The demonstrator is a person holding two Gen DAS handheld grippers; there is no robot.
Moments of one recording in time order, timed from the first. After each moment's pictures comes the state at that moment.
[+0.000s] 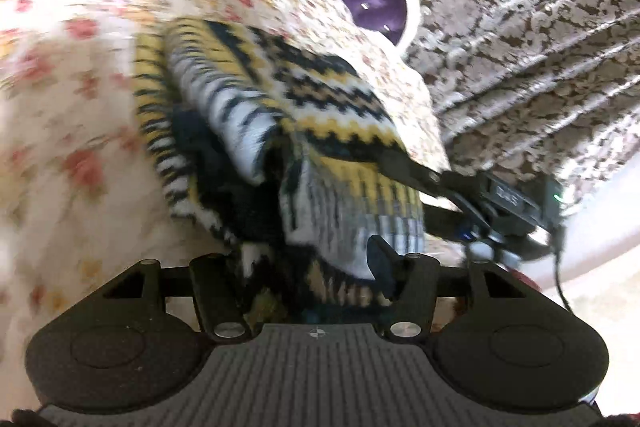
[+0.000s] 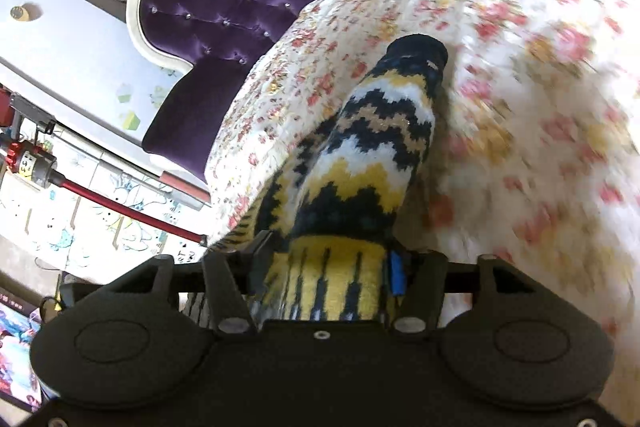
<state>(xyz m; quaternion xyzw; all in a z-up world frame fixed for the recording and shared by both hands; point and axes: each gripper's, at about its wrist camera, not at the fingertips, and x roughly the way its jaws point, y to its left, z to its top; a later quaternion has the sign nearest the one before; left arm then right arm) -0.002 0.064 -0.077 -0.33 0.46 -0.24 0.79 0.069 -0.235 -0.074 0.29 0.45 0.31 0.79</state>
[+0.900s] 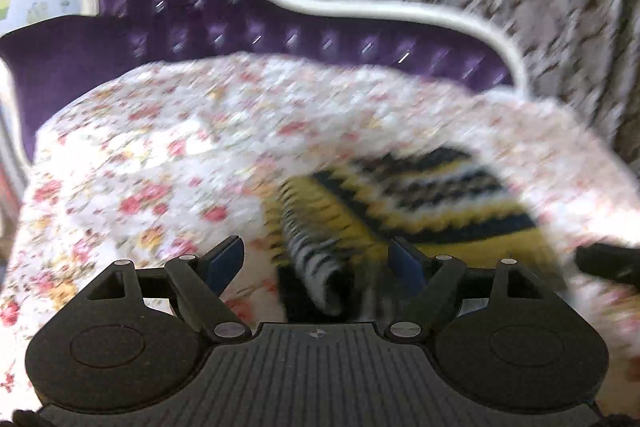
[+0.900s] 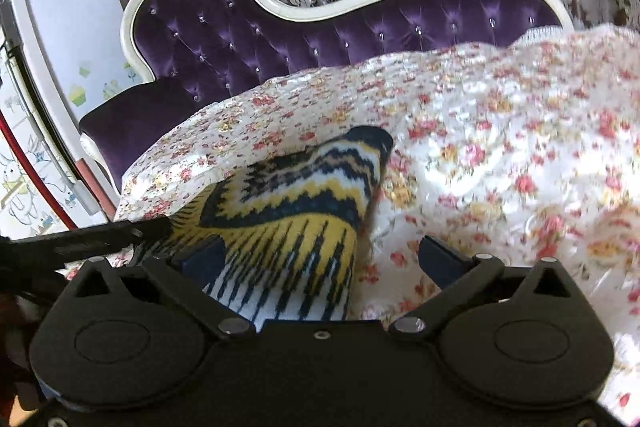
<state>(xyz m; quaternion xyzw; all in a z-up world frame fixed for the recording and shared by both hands) -0.012 0.011 -0.040 -0.03 0.34 0.01 0.94 -0.018 -0.227 -0.042 0.10 0.30 0.20 0.93</state>
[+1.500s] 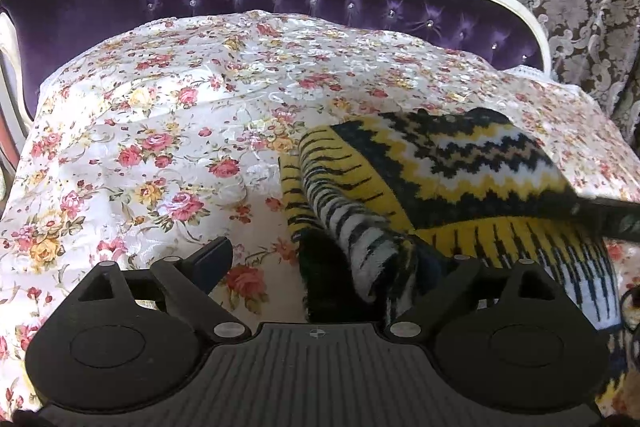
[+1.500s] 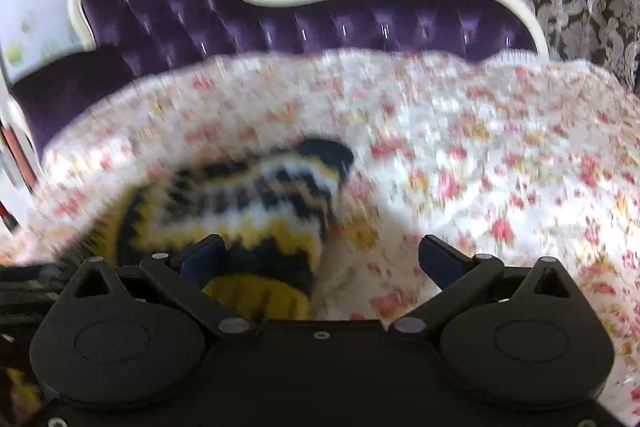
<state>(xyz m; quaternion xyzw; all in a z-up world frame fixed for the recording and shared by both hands) -0.004 0.025 -0.065 -0.06 0.38 0.02 0.92 0.042 -0.195 -0.068 0.02 0.34 0.11 0.93</state>
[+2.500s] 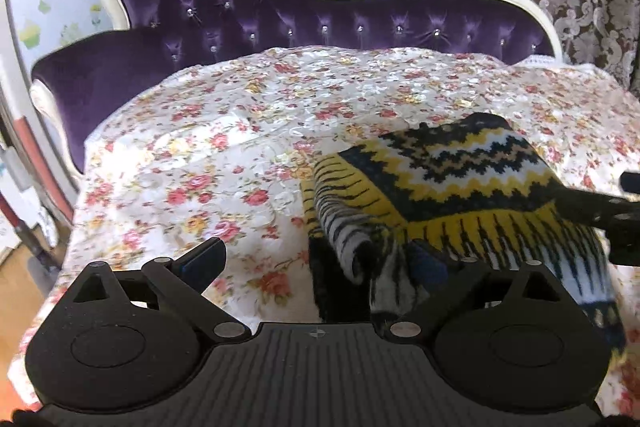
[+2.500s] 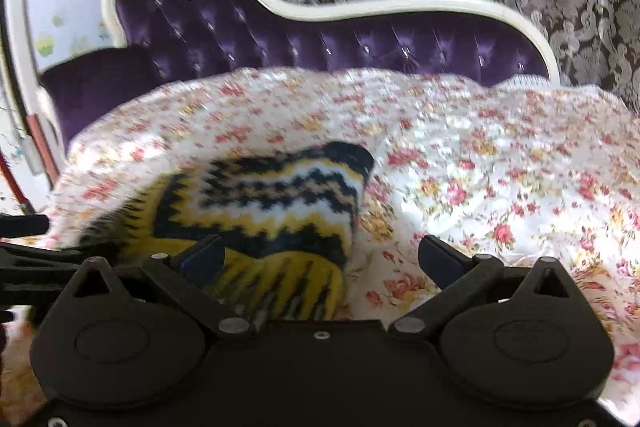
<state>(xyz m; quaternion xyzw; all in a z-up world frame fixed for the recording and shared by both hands) -0.036 -0.005 -0.027 0.03 0.35 0.07 0.93 -0.013 -0.195 -0.036 0.00 0.28 0.15 0.95</state>
